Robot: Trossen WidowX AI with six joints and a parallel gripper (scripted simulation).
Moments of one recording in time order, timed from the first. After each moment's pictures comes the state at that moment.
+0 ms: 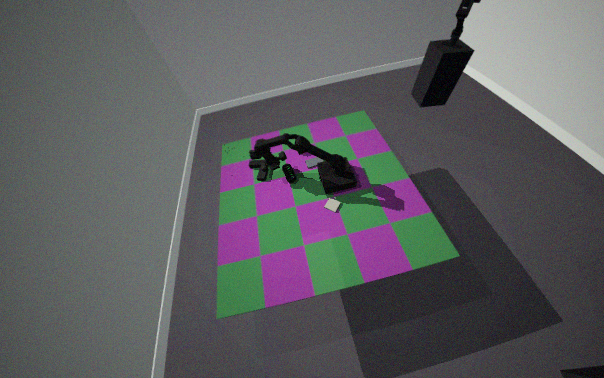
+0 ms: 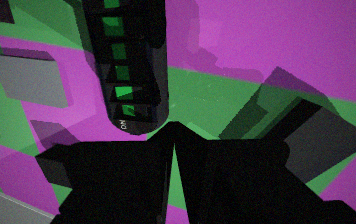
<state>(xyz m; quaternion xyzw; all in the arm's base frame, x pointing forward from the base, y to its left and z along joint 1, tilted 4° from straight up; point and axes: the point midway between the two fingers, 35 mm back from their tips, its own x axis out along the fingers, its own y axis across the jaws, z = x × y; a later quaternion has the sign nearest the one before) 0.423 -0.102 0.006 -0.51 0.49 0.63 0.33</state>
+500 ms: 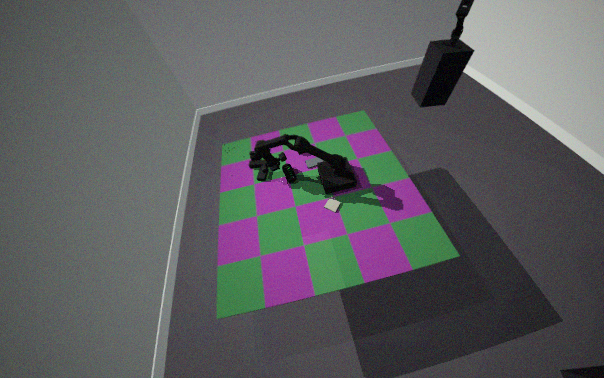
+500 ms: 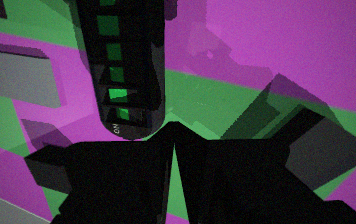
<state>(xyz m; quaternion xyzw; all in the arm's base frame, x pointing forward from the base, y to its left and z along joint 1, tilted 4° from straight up) 0.424 -0.099 -0.004 -0.51 0.48 0.64 0.32</state>
